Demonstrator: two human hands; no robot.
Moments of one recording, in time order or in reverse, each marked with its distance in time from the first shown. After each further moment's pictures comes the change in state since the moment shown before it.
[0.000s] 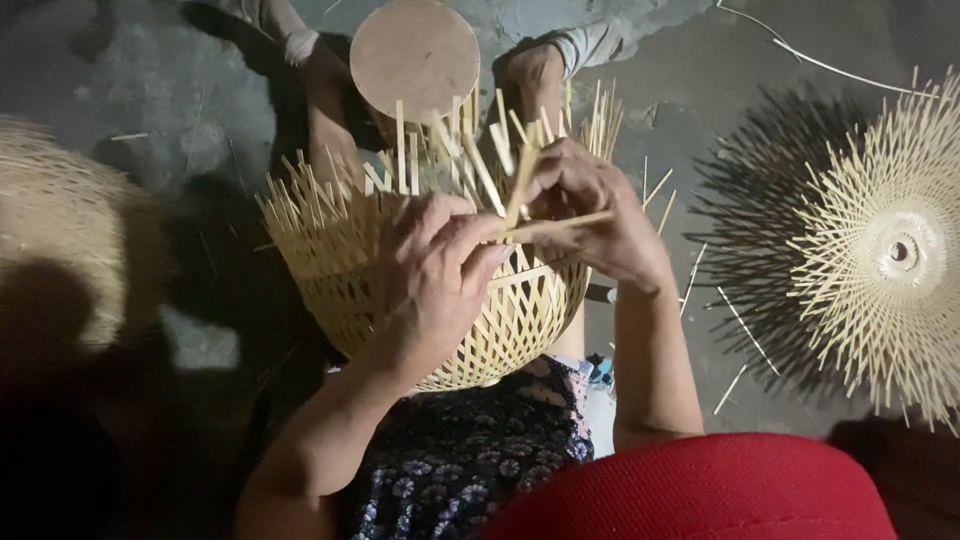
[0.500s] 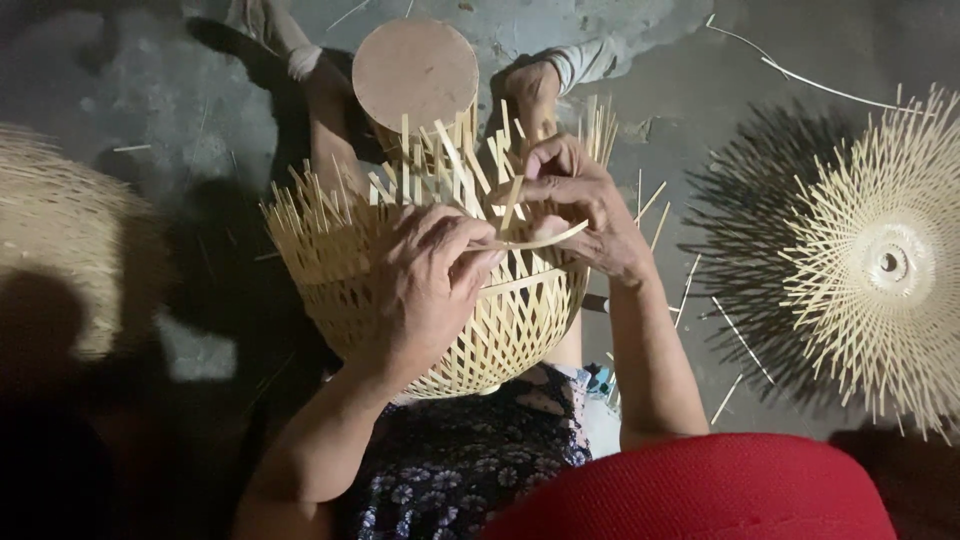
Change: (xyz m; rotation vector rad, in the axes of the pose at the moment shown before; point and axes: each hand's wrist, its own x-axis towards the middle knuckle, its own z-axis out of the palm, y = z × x) left_hand 0.009 -0.003 -0.012 -0.151 -0.063 -0.042; right_hand 0.010 0.024 -0.019 -0.680 -0.105 -0.377
